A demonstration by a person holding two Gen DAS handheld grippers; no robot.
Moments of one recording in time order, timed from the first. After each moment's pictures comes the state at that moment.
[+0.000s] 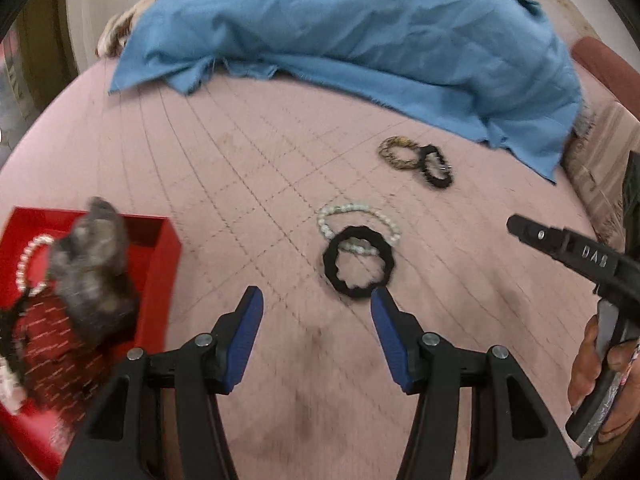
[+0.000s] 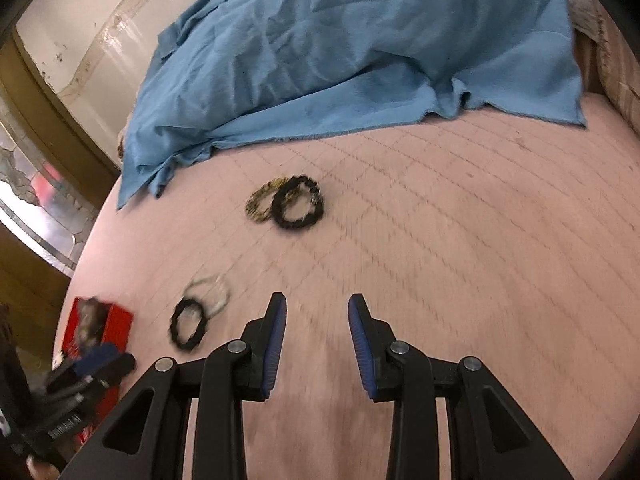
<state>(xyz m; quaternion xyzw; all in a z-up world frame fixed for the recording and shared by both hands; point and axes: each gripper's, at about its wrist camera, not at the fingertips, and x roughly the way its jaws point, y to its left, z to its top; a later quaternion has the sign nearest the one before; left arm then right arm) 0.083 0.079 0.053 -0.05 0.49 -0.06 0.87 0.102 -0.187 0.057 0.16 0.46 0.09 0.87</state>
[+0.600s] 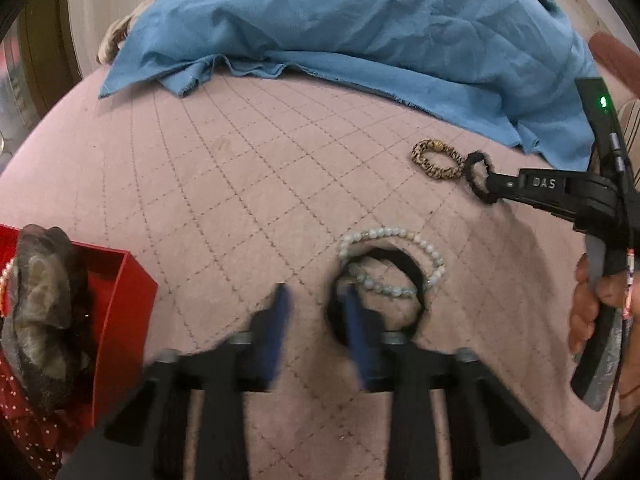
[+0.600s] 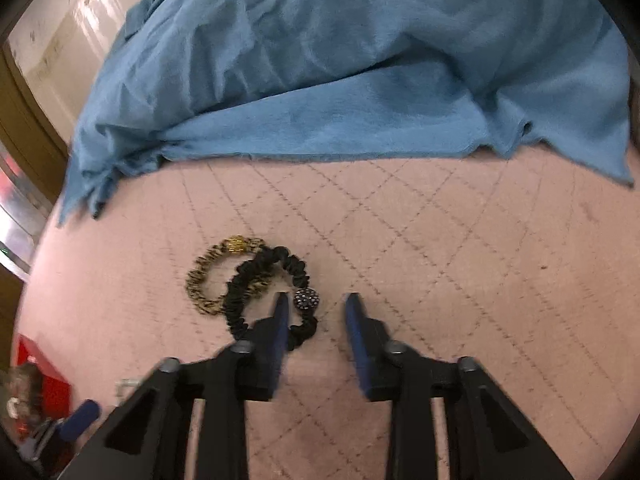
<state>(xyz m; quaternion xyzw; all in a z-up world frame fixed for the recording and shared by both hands) 0.114 0.074 0.020 -0.03 0.47 -0.04 0.88 0.200 -0.158 0.020 0.10 0.47 0.05 0.87</state>
